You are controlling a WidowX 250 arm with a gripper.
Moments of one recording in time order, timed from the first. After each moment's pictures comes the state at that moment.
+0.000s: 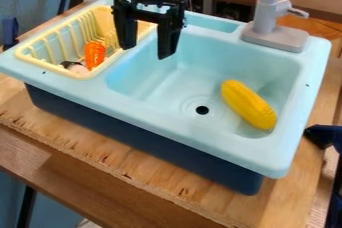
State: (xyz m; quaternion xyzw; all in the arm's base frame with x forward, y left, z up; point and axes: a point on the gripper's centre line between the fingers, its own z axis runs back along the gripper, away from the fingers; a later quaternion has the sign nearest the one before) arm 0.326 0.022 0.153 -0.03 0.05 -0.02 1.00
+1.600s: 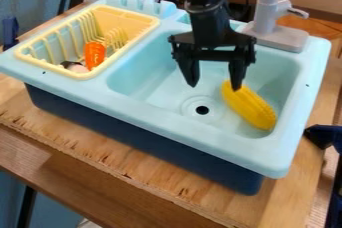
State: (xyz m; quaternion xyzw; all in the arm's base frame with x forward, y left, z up) arm 0.359 -0.053 0.119 -0.08 -0.13 0.08 0.98
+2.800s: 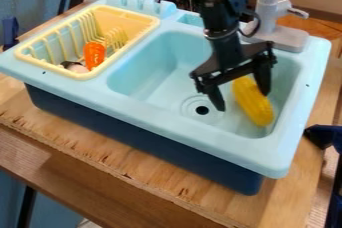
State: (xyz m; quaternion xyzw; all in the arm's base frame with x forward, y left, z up) arm 0.375 -0.075 0.087 -0.14 -0.09 0.34 0.92
